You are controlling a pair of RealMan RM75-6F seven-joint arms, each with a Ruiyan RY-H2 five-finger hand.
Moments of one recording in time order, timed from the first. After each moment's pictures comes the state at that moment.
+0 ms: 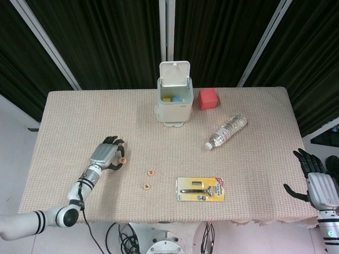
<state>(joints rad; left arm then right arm) -0.74 -1.49 -0.12 -1.51 0.92 0.88 0.30 0.08 -1.08 0.05 -1.60 -1.48 1.41 0.23</state>
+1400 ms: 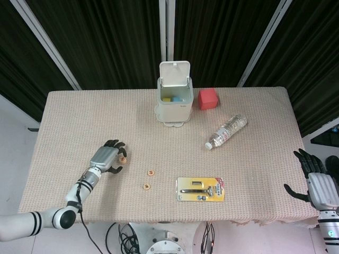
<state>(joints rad) -0.75 -1.44 -0.09 -1.57 0.91 0.86 0.31 0.08 -1.08 0.05 -1.60 -1.48 1.41 0.23</state>
